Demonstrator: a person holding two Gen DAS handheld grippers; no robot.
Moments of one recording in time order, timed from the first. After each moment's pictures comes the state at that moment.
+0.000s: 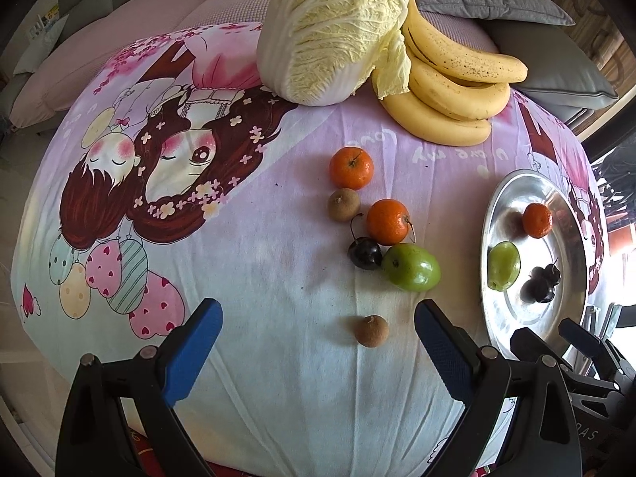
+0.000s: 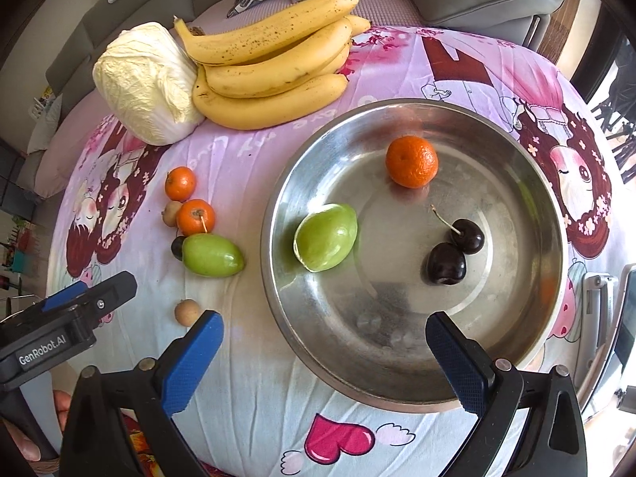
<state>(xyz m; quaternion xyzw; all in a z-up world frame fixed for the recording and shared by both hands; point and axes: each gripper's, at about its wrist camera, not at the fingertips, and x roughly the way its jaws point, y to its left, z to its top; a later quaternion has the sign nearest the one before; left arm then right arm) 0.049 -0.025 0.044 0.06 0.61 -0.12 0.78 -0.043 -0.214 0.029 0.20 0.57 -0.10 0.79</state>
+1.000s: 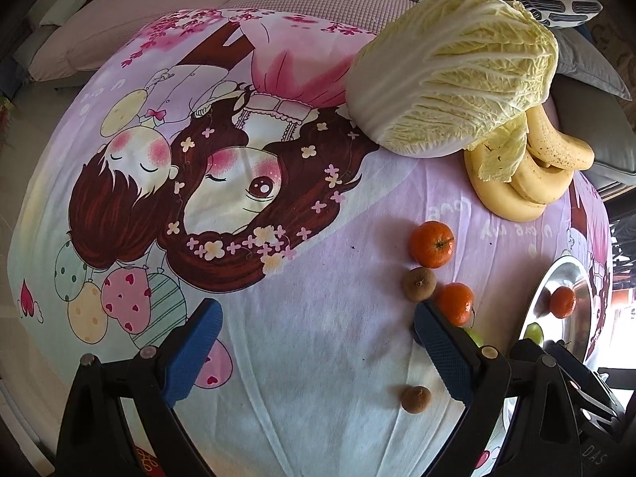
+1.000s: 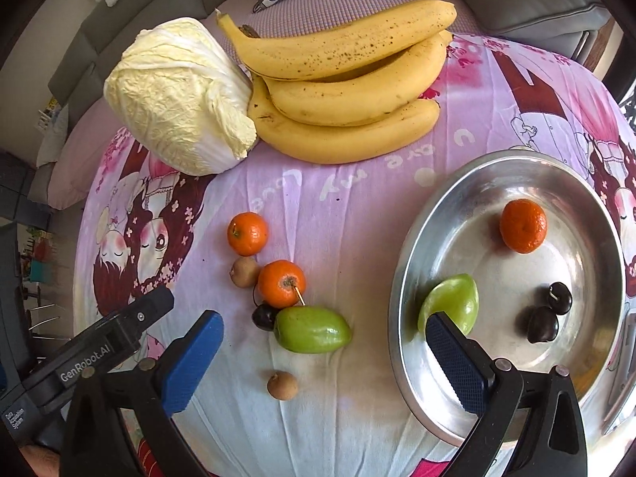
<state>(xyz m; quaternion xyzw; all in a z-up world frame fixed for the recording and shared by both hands) 0.119 0.026 0.033 0.00 0.63 -0.06 0.77 0.041 -0.167 0.031 0.24 0.58 -0.08 0.78</state>
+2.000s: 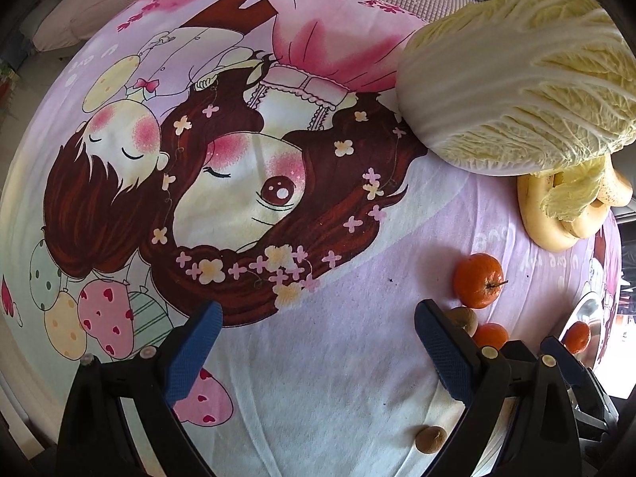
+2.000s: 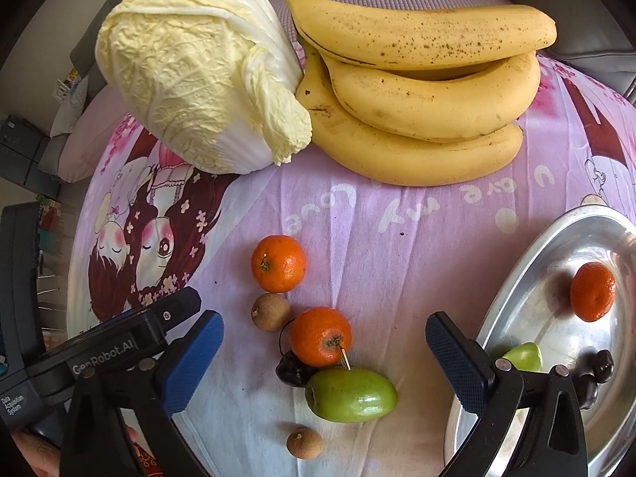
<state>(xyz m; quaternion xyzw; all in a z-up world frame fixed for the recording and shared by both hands) 0.158 0.049 -0.012 -0.03 0.66 -0.04 0.75 0.091 -0.144 -0.001 0.21 0.58 -0.03 0.79</state>
